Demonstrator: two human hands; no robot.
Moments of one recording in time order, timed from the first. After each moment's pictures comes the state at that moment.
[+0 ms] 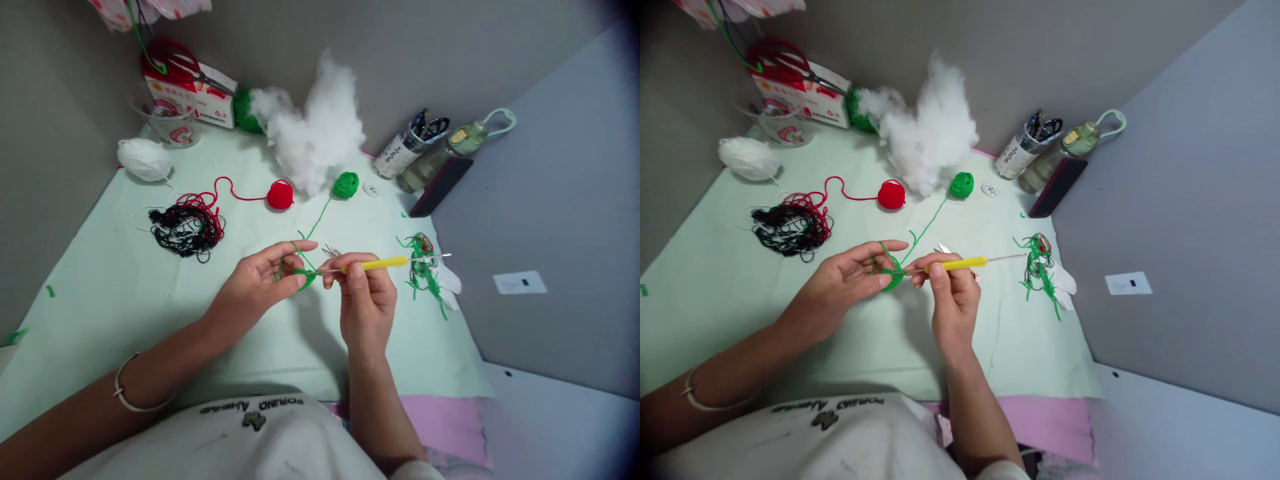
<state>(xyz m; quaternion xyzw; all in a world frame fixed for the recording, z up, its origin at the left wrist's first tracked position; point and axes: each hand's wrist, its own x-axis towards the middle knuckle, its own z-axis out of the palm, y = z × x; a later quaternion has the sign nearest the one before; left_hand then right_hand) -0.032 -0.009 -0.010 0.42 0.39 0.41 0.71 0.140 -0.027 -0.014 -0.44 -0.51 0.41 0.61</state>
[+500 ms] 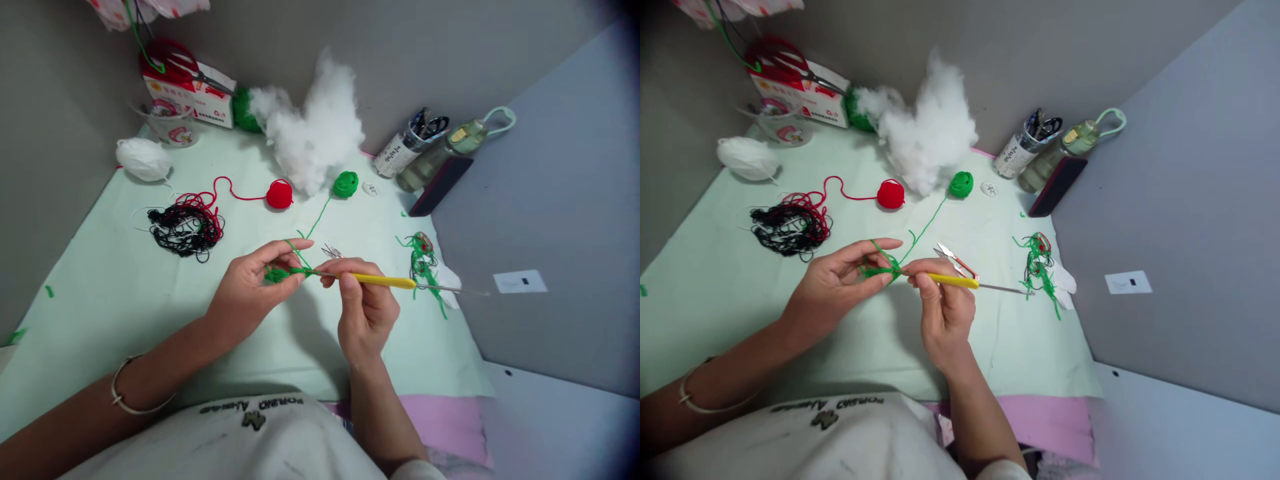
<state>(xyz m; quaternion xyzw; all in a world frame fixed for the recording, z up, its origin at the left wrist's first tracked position) -0.027 -0.010 -0.011 0.48 0.45 0.44 0.61 0.138 -0.035 -0.010 -0.47 -0.63 0.25 0.57</state>
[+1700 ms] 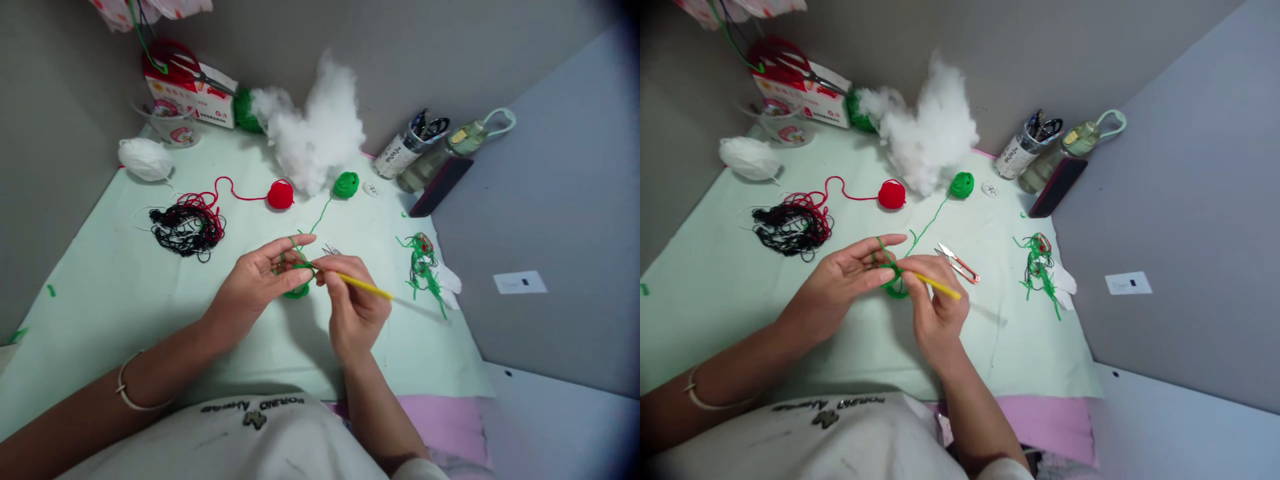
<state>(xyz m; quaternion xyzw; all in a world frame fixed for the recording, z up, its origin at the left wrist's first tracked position) -0.025 -0.008 -0.010 0.33 0.36 0.45 0.74 0.127 -0.031 -0.018 -0.46 -0.64 0.21 0.58</state>
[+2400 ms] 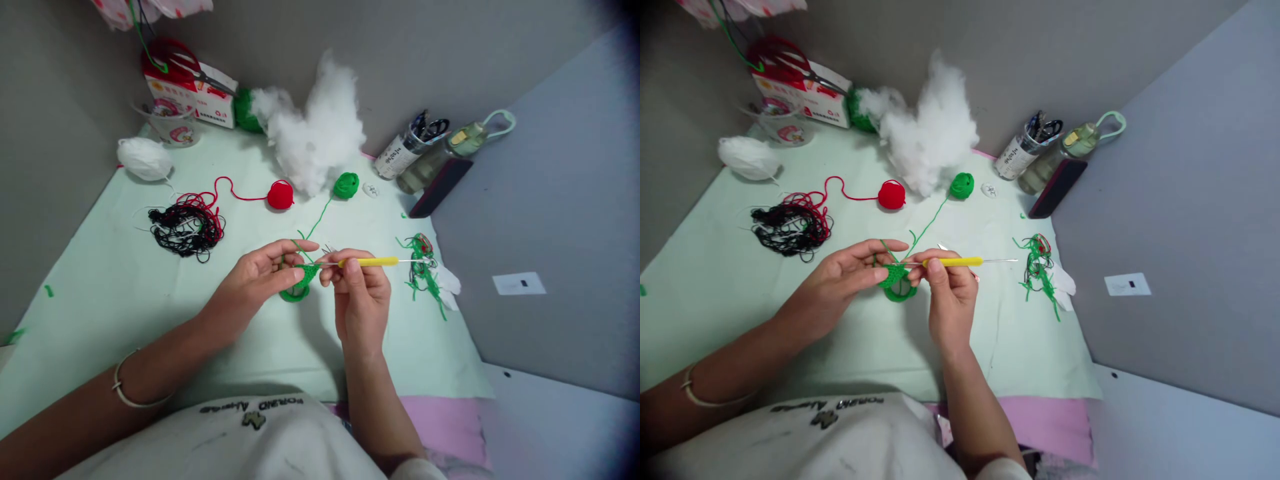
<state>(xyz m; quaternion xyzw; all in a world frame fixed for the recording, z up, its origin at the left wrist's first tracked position) -0.032 -0.005 -0.011 0.39 0.36 0.42 0.74 0.136 -0.020 -0.018 -0.43 -0.49 0.43 0.63</state>
